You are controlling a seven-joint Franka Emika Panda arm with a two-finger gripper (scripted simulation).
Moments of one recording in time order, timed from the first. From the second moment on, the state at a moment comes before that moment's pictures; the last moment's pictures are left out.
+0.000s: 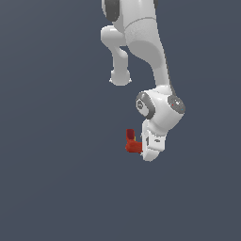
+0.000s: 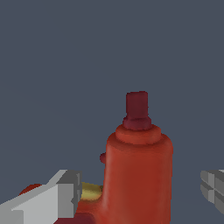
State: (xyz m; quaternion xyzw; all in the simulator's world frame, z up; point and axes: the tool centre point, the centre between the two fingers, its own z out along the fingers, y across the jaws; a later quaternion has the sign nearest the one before) arm 0.020 0.109 0.056 0.74 0.66 -0.08 0.10
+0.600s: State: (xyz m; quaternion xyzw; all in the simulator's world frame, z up) arm 0.020 0.106 0.038 0.73 0.67 -0.08 0.10
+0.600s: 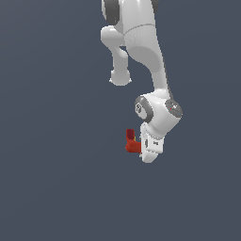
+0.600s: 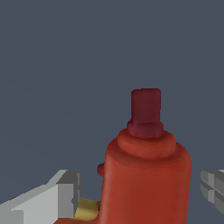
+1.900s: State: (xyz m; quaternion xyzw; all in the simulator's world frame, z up) arm 0.012 0.092 0.043 0.73 0.67 -0.08 0.10
